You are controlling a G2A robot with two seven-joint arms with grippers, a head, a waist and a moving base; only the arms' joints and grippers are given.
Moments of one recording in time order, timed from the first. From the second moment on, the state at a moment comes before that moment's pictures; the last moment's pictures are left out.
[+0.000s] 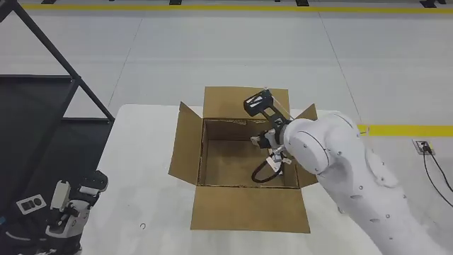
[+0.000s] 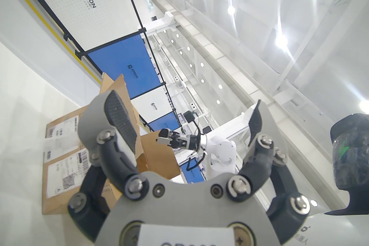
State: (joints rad) left arm 1.73 -1.29 -1.91 -2.02 -0.37 -0.55 -0.35; right arm -0.40 -1.24 0.88 -1.61 -0.96 0.15 1.39
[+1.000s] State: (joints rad) left arm 1.71 -1.28 -1.93 -2.00 -0.38 -0.53 -0.37; right arm -0.27 -1.42 0.61 -0.92 -0.90 0.25 1.21
